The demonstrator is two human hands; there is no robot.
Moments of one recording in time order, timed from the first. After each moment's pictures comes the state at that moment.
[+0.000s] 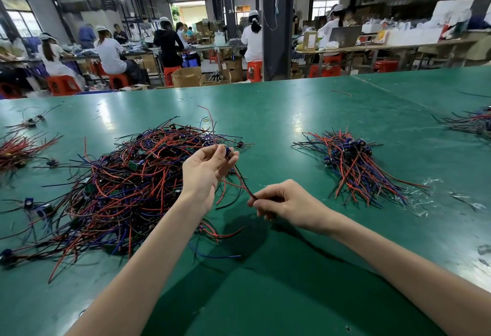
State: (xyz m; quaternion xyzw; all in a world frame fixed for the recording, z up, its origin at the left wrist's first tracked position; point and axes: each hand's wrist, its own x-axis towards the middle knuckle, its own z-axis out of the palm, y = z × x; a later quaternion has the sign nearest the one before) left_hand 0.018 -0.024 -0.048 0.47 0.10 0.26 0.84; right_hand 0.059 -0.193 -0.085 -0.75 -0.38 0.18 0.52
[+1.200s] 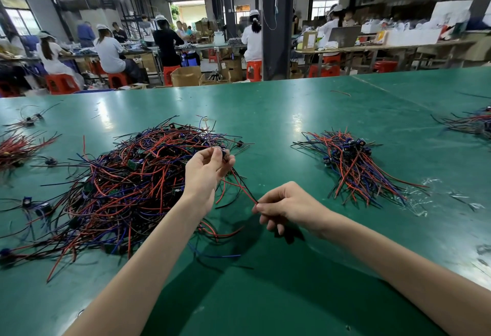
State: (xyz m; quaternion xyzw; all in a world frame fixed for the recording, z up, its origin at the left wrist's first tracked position) left_hand 0.027 -0.021 -0.058 0.50 0.12 0.27 0.81; right_hand 0.054 -0.196 -0.084 -0.74 -0.26 0.29 0.55
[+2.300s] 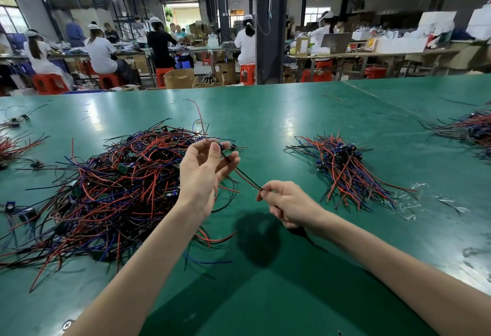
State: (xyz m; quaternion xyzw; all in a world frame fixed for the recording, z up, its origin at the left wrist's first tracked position) left_hand 0.015 -0.039 -0.042 0.47 0.05 0.28 0.83; right_hand 0.071 -0.199 -0.091 -0.74 -0.24 0.23 0.58
